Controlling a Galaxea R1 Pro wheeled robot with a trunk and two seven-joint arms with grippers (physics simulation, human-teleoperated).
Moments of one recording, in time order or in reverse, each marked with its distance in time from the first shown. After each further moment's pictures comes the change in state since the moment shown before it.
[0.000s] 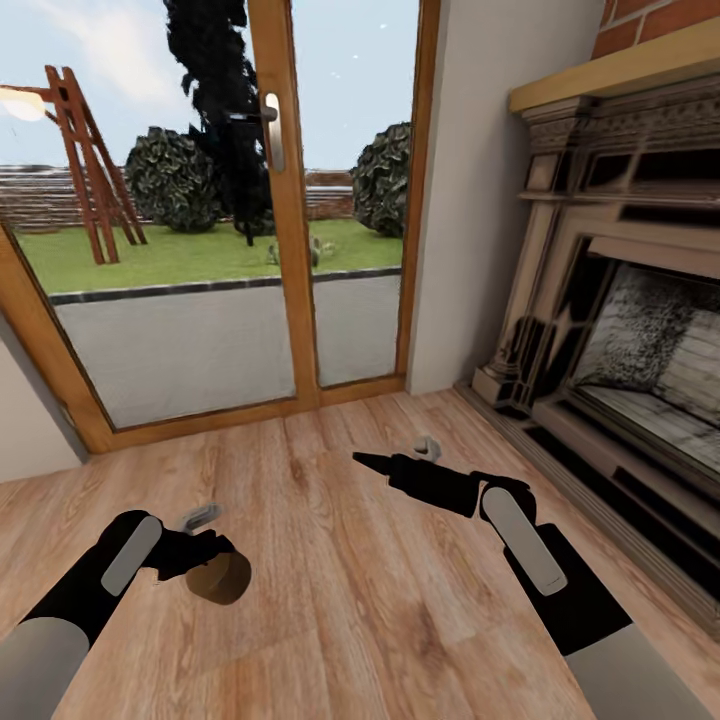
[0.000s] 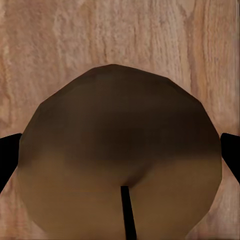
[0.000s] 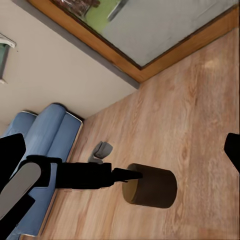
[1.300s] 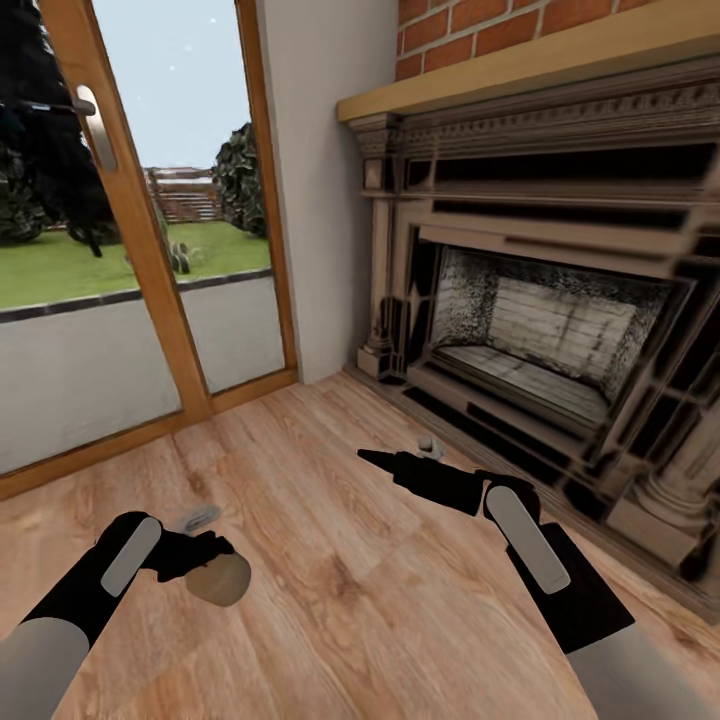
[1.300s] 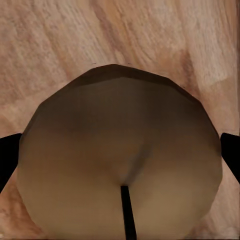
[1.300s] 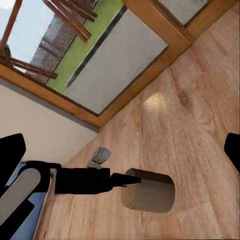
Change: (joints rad) left arm 0.000 -0.001 0.003 0.009 0.001 -0.001 -0.002; right arm 0.000 -0.003 -0.020 0.003 -0.002 0.001 0.001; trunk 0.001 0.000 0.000
